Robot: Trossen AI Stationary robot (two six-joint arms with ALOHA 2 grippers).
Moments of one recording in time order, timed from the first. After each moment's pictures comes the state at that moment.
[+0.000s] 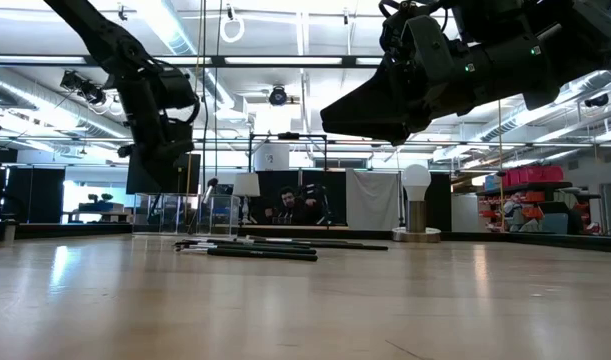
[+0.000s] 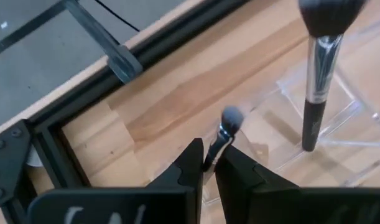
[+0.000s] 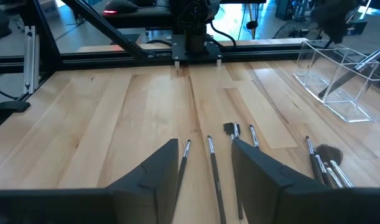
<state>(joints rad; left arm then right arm) 0.97 1.31 0.79 -0.54 -0.11 0.04 0.23 1.68 0.64 0.77 0.26 0.09</state>
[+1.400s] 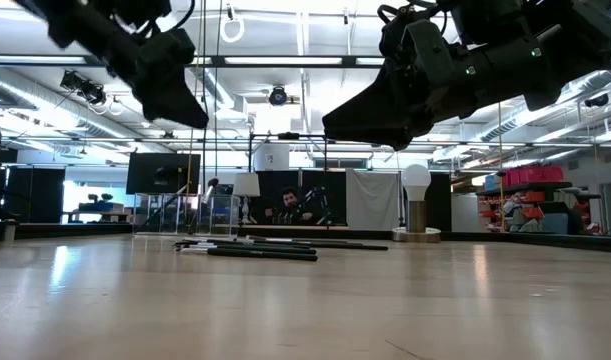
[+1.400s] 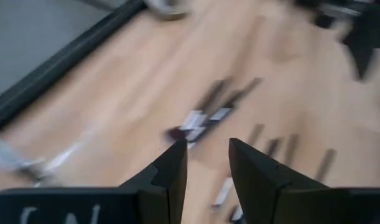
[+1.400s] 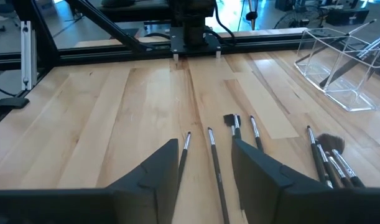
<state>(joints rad) 0.21 0.86 0.56 -0.26 -0.11 -0.19 0.23 1.68 0.64 0.74 0.26 0.12</state>
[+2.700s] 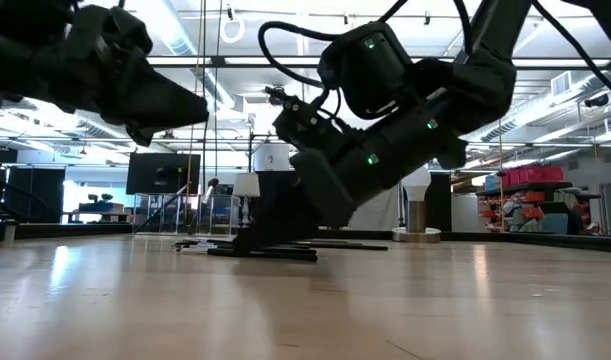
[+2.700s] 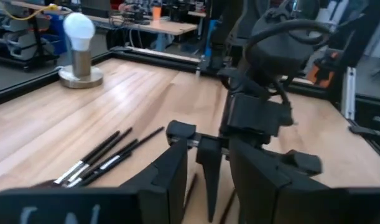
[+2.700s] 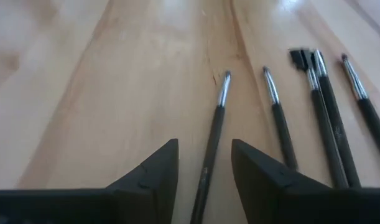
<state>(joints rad) -0.41 1.19 0.17 0.87 -0.60 -0.25 0.19 2.16 1.05 0.54 0.16 0.07</state>
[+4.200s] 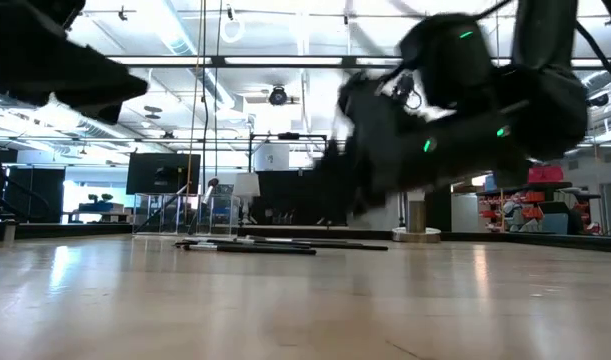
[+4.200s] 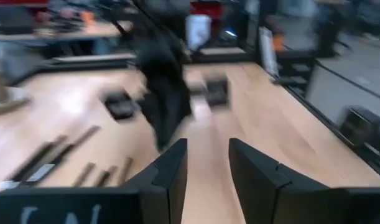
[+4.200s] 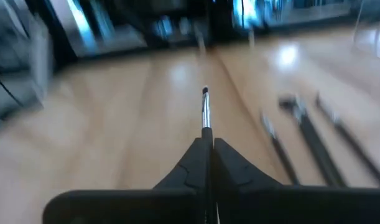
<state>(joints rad) -0.71 1.19 0.17 0.83 -0.63 -0.12 0.26 2.12 0.78 1.13 0.24 0.20</state>
